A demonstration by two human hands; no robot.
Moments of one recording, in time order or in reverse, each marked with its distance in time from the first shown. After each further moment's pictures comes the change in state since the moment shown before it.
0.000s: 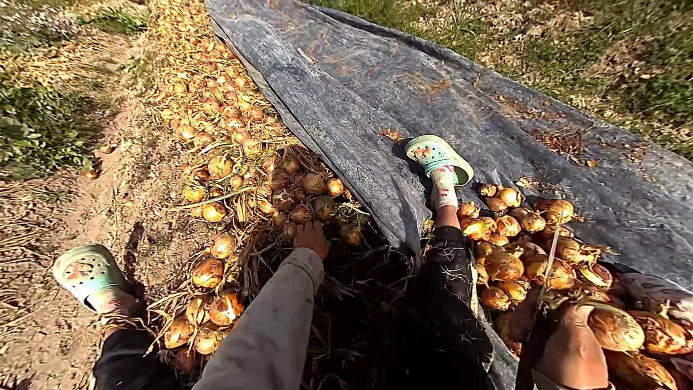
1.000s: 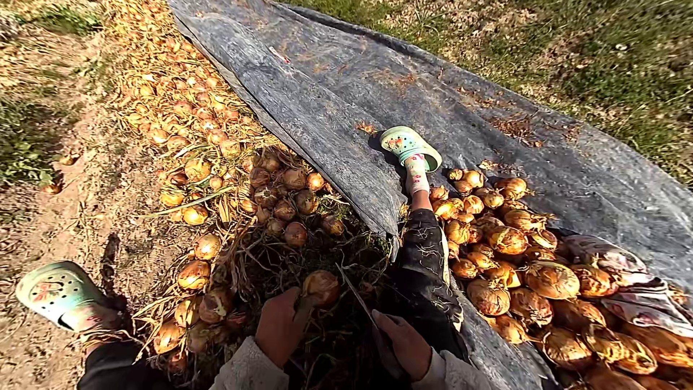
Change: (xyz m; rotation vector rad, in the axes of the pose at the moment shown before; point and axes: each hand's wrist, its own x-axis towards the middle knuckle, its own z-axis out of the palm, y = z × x) left_hand -0.204 -0.036 -0.001 -0.335 0.268 0.316; right_hand -0.097 0.008 0.082 -0.016 -0.706 0.825
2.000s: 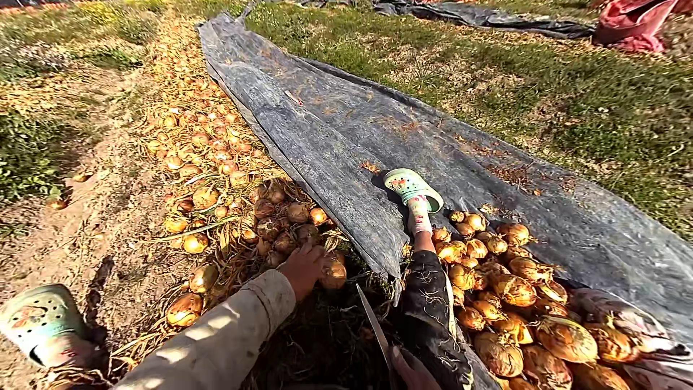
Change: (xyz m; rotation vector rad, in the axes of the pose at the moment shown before) left_hand 0.169 0.015 -0.007 0.544 -0.547 0.270; right_hand -0.015 -0.052 0.005 -0.255 0.308 0.060
